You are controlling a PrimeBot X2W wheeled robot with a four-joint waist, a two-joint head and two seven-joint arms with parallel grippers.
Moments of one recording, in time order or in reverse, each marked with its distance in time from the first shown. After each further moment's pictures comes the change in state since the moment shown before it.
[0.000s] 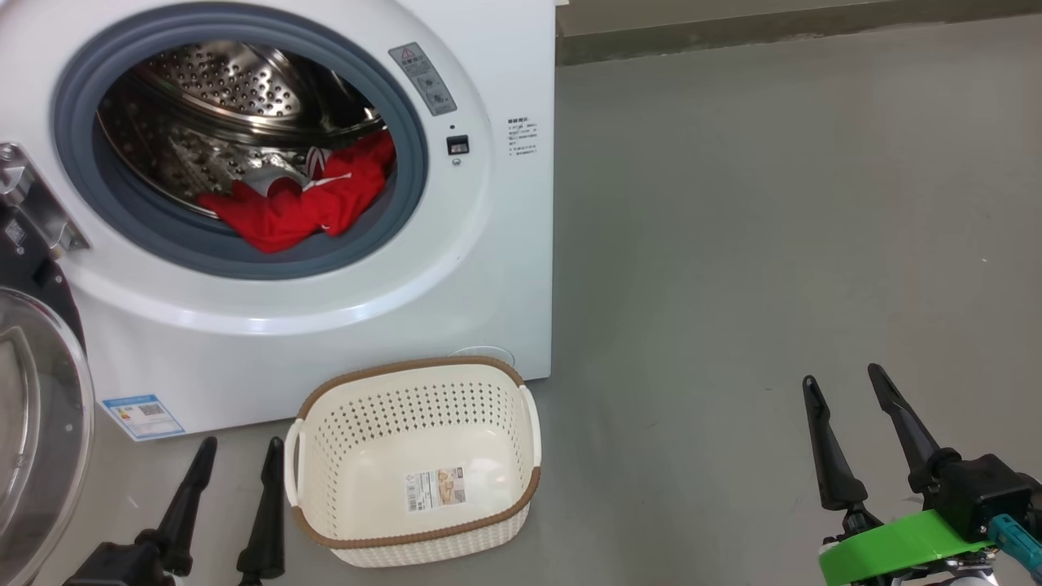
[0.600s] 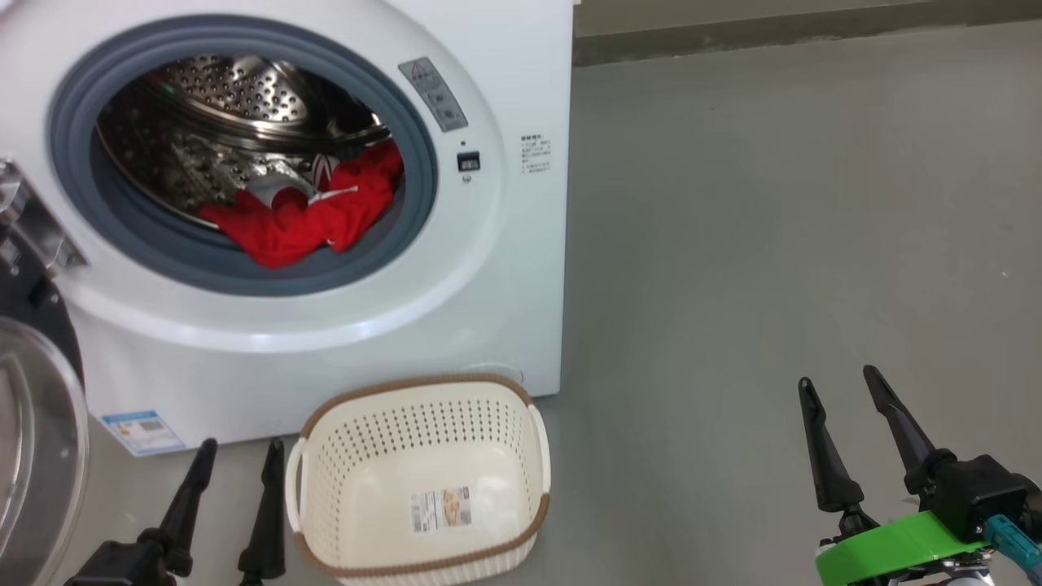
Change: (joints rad) left arm -0.001 0.004 -0.010 -0.001 0.000 0.022 0.008; right arm 0.000 0.000 0.008 0.003 0.002 0.000 0.000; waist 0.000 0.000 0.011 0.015
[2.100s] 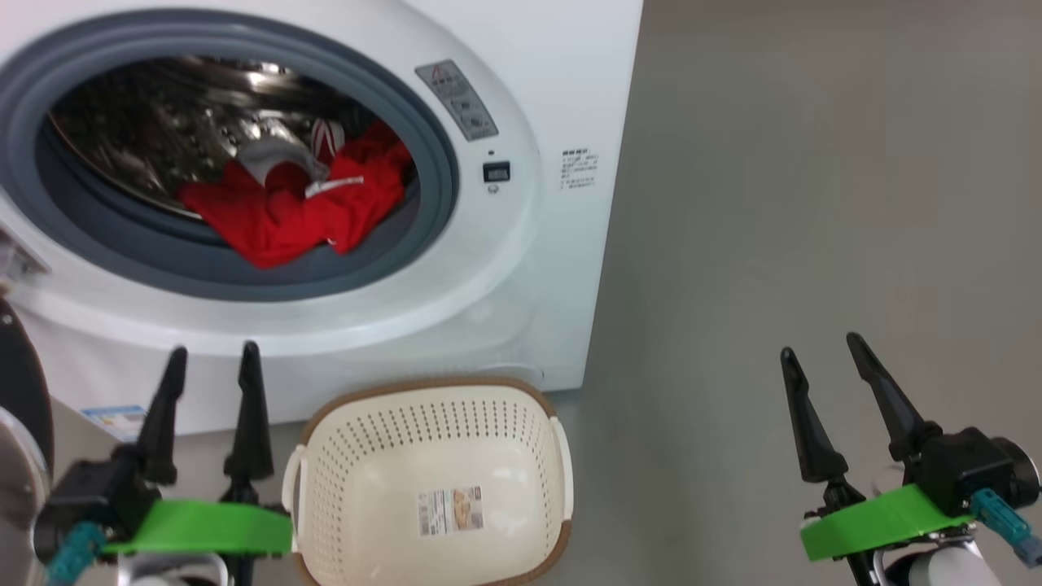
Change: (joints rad) left arm -0.149 -0.034 0.015 0.010 -0.001 0.064 -0.003; right arm -0.048 0.000 0.028 -0.010 -0.011 0.000 0.000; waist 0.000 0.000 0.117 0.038
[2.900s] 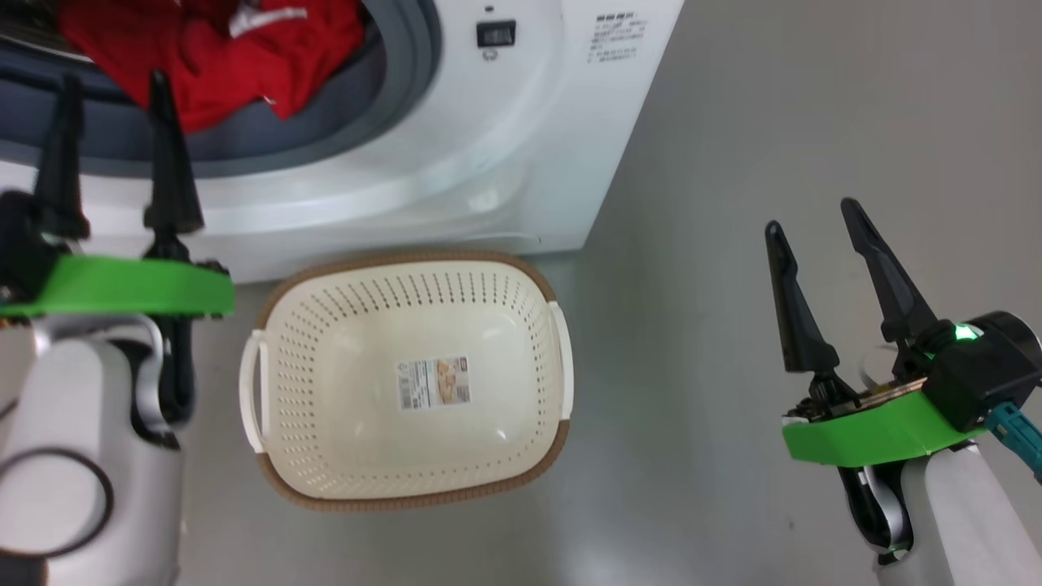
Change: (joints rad) left arm -0.519 0.030 0.013 0.189 0.009 0.004 -0.005; right arm -0.206 -0.005 0.053 -0.083 0.003 0.000 0.000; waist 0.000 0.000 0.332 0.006
